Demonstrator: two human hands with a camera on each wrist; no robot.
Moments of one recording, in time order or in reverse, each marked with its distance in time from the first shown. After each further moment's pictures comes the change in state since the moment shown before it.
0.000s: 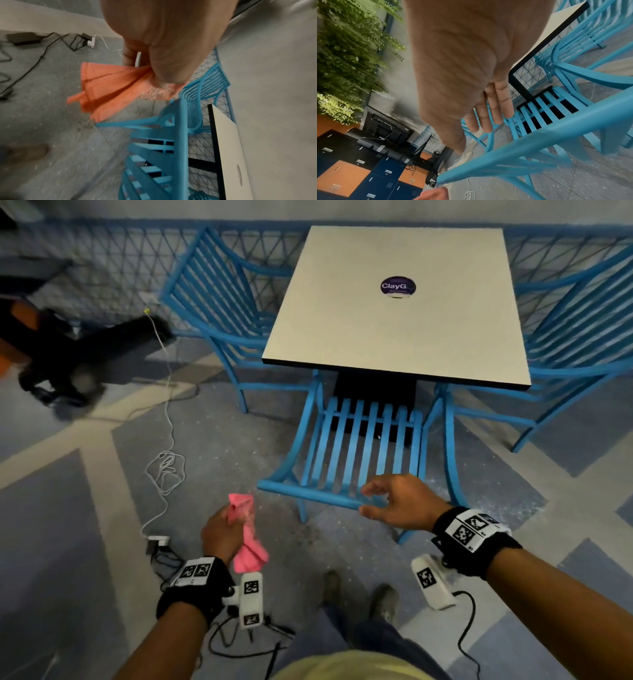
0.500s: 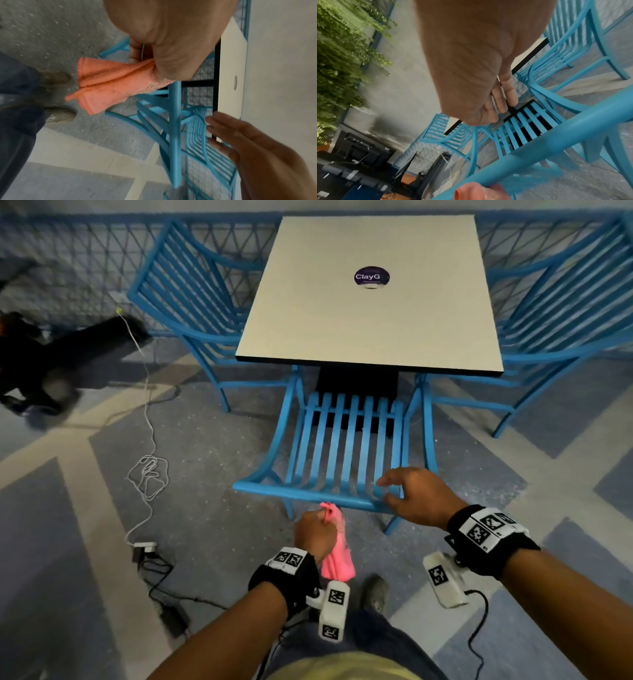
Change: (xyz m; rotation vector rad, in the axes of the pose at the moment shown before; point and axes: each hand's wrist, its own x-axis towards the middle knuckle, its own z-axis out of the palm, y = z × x) left_hand -0.096 0.119 0.151 0.062 -0.348 0.131; right_hand -0.038 0.048 -0.023 -0.082 0.080 0.126
